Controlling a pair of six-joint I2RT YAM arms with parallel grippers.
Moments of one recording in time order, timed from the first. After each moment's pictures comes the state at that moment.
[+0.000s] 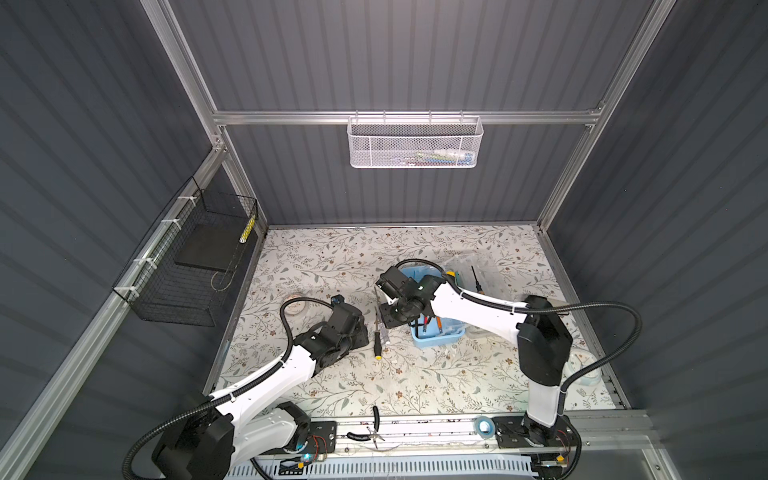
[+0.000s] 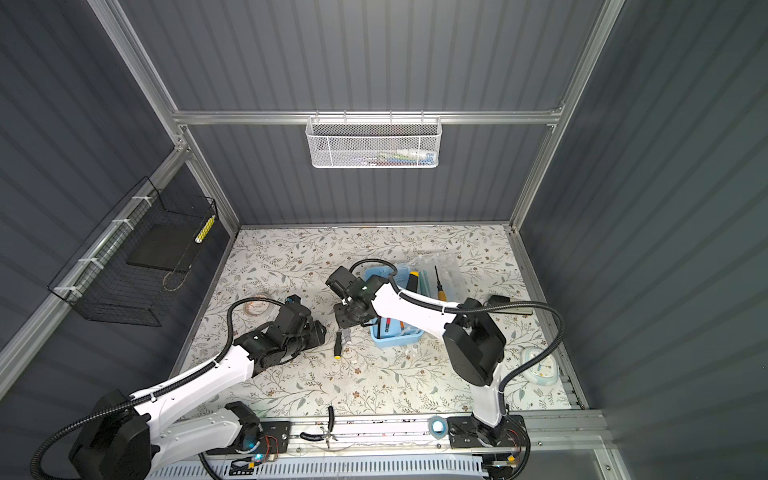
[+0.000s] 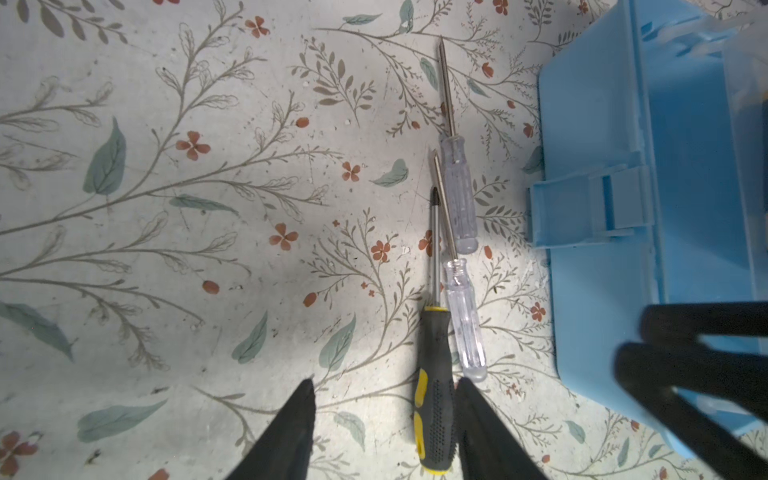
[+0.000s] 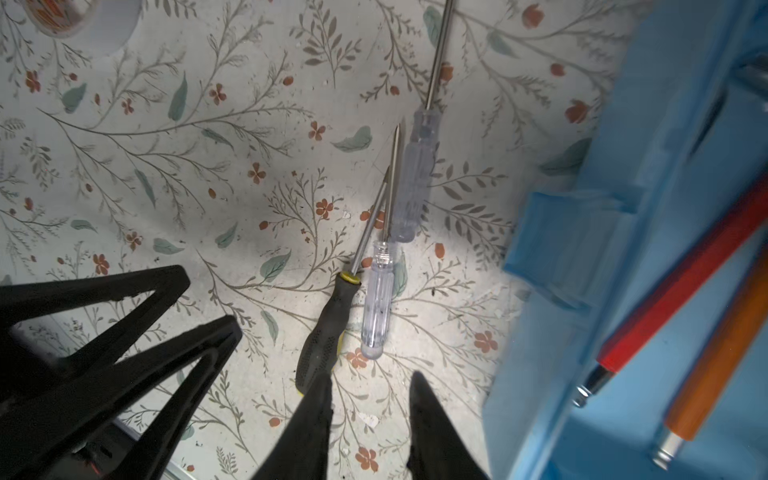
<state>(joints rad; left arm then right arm) -0.66 1.10 0.57 -0.37 -0.13 -0.78 0.94 1.95 1.56 -0.75 -0.02 0.52</state>
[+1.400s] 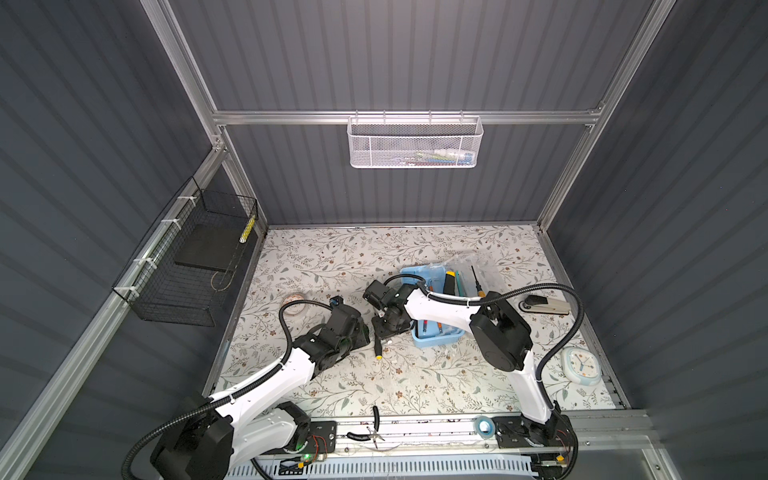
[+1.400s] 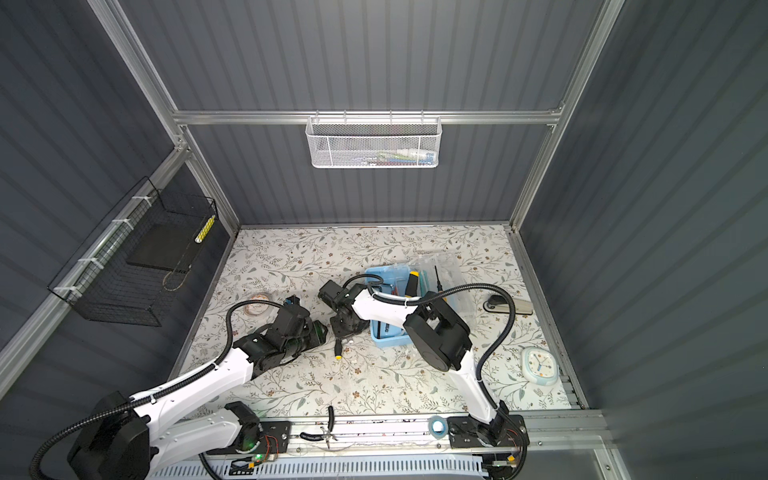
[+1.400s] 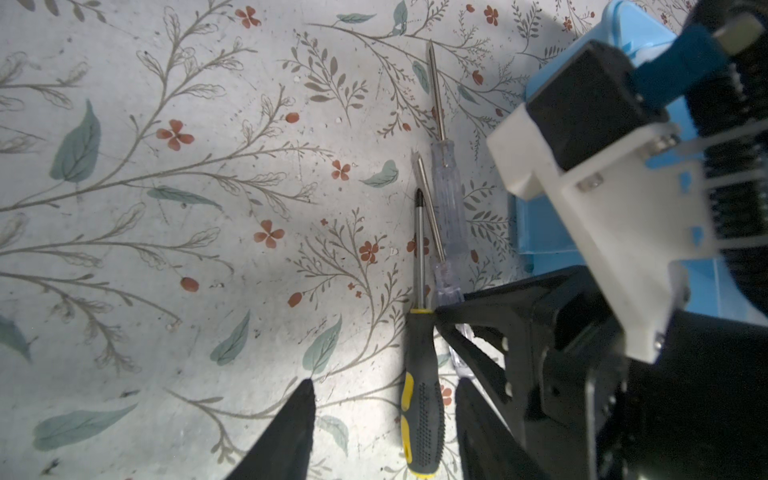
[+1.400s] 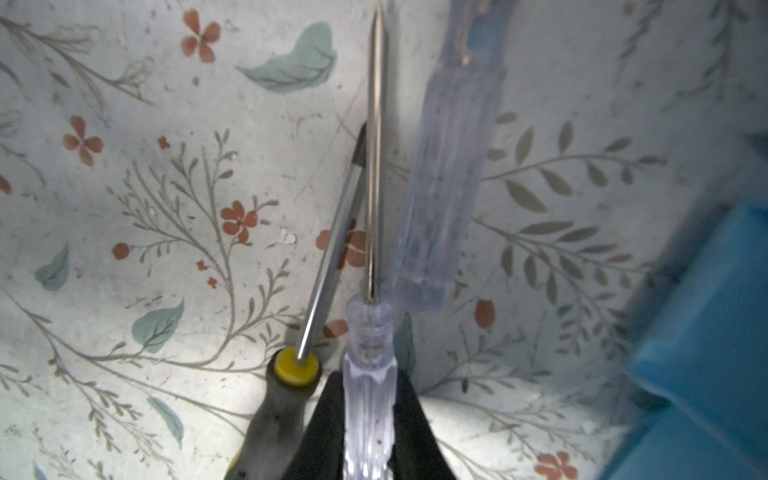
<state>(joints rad) -0.66 1.10 0.55 -0.33 -0.11 -0.82 0.95 2.18 1.64 -0.77 -0.02 0.52</state>
